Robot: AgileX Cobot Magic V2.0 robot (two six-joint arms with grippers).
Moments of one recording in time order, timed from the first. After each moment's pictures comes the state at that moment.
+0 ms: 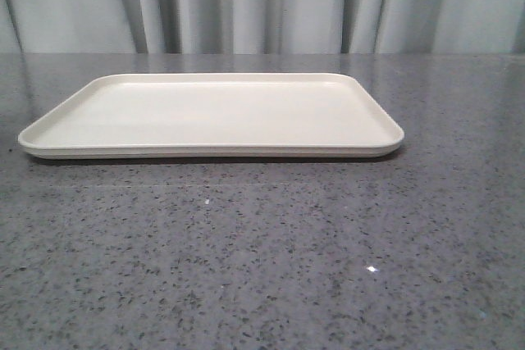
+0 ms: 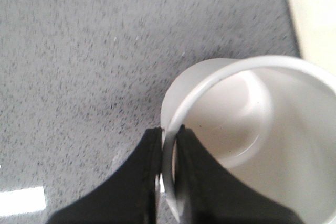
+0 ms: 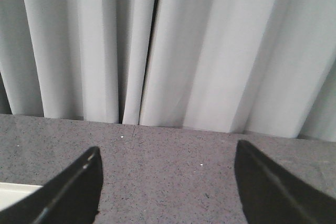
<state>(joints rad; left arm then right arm) -0.10 1.19 -1.29 0.09 1.24 0.04 0.03 0.86 -1.25 0.04 0.61 -0.05</state>
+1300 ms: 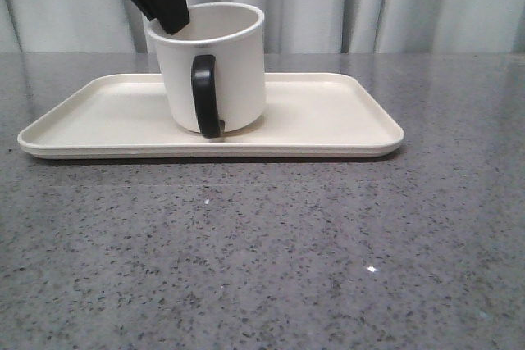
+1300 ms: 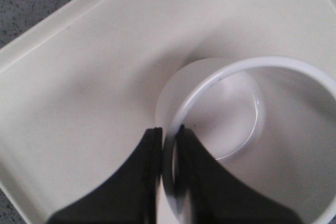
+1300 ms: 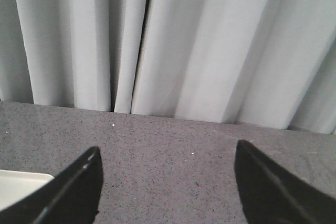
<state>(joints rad) -0.47 1.79 -1.71 -0.16 1.14 0.11 0.03 0.86 -1.25 0.00 0.65 -0.06</state>
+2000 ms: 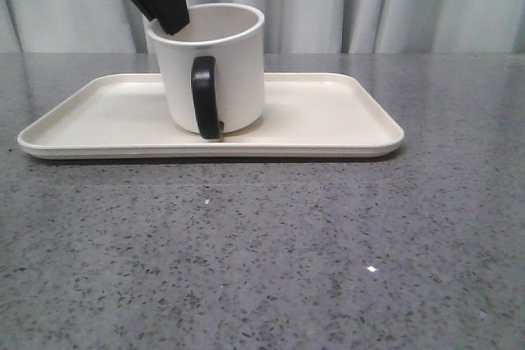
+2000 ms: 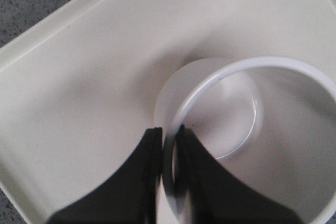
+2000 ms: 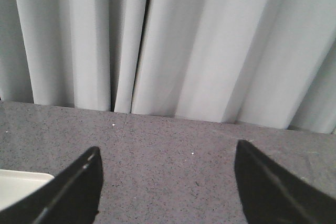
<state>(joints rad) -0.47 1.79 -1.71 -0.16 1.14 0.11 0.03 0.86 -1.25 0.00 0.65 -0.06</state>
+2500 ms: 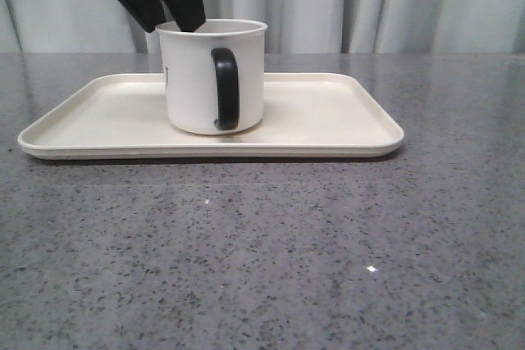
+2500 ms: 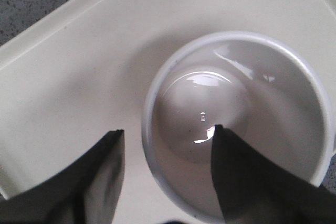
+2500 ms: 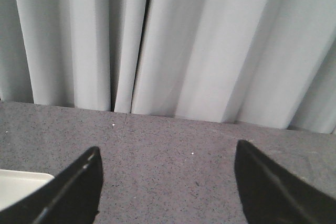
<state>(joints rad) -0.47 1.79 -1.71 -0.16 1.14 0.11 0.03 0.86 -1.25 0.00 0.65 -0.06</state>
